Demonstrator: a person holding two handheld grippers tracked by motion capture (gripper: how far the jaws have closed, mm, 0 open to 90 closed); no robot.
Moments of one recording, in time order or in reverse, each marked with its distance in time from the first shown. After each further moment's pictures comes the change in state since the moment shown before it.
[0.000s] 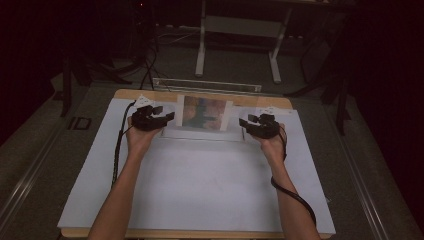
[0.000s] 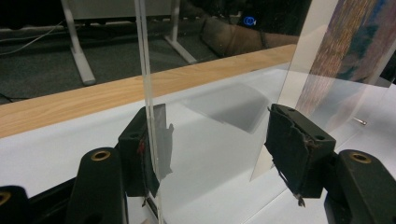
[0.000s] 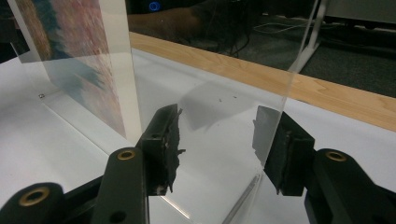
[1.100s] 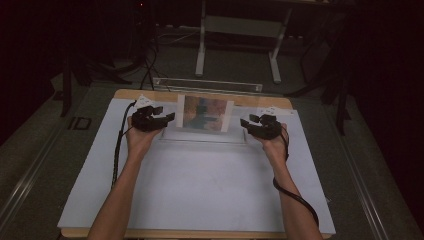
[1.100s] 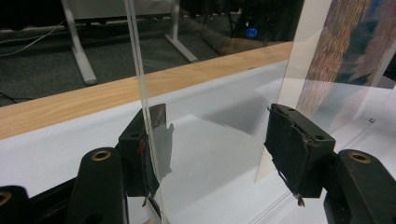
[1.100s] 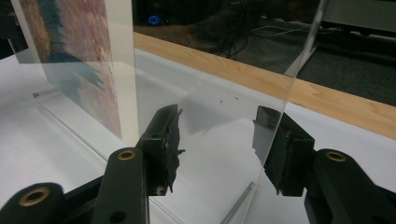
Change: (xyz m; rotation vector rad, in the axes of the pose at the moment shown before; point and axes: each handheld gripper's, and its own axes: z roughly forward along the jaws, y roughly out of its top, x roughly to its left) left arm -0.008 0.004 -0.007 0.012 0.007 0.019; right arm 0.005 0.004 -0.010 -0.002 -0.011 -0.030
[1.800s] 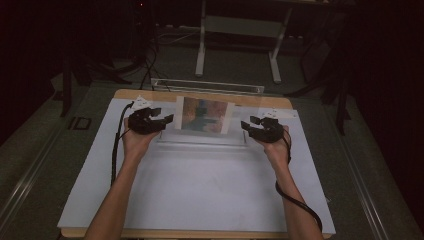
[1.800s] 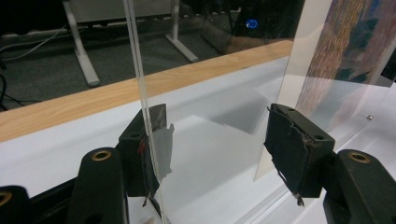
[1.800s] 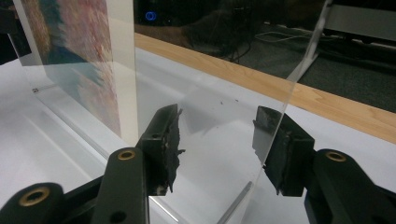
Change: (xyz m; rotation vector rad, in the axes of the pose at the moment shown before) left arm -0.012 0.004 -0.021 0.007 0.006 0.013; right arm 0.012 0.001 -0.016 -0.015 0.011 -0.023
